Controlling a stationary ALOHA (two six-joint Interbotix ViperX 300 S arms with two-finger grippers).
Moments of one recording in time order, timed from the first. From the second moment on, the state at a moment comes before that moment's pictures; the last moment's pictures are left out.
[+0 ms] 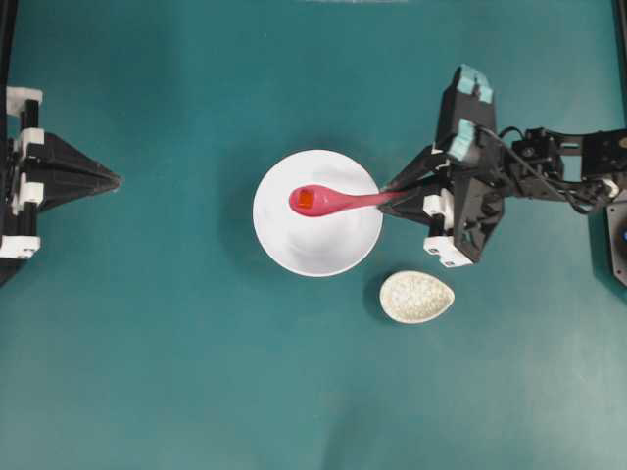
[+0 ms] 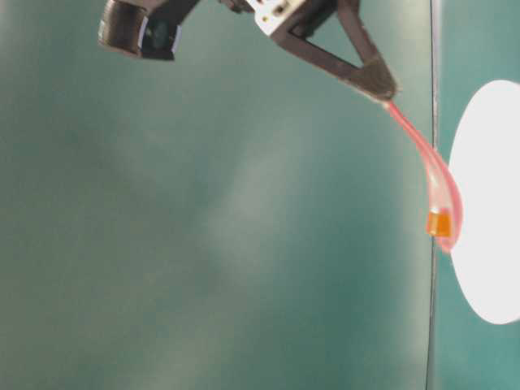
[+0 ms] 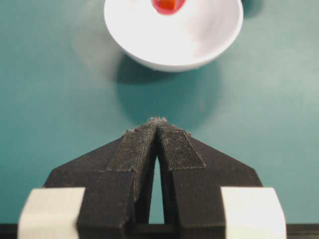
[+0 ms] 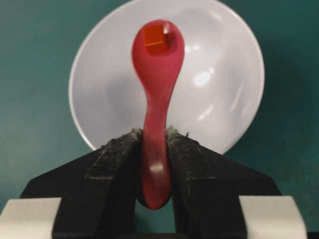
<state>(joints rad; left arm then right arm) 0.09 -0.98 1.16 0.02 0.18 -0.01 -0.06 -0.29 0.84 0.38 -0.01 -0.07</state>
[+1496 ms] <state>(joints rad) 0.06 -0.98 1.16 0.02 0.18 0.00 -0.06 -0.42 0.79 0.38 0.10 -0.05</state>
